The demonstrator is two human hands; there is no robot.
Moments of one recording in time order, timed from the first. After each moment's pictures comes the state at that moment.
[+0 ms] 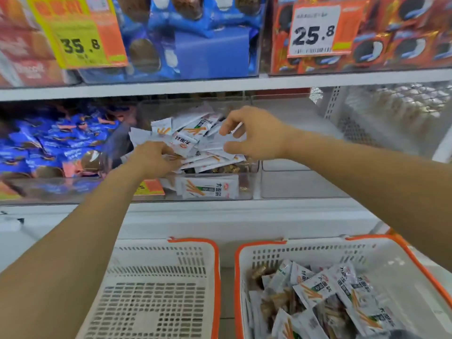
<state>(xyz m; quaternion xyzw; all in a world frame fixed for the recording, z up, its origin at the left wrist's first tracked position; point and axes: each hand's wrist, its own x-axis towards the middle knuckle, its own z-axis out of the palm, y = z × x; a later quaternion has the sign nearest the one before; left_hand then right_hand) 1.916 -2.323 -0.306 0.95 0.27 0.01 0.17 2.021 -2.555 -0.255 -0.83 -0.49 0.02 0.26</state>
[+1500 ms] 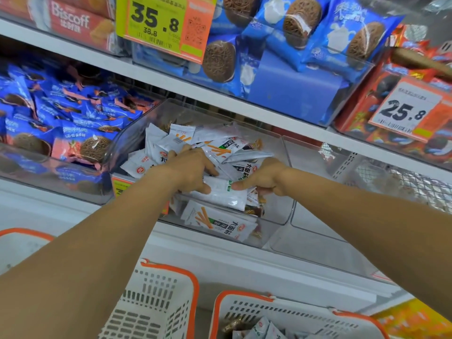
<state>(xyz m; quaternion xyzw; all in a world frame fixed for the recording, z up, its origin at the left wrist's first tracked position) 1.971 -2.297 -0.335 0.98 0.12 0.01 0.17 2.091 -2.459 -0.304 -0.93 -0.15 0.24 0.25</state>
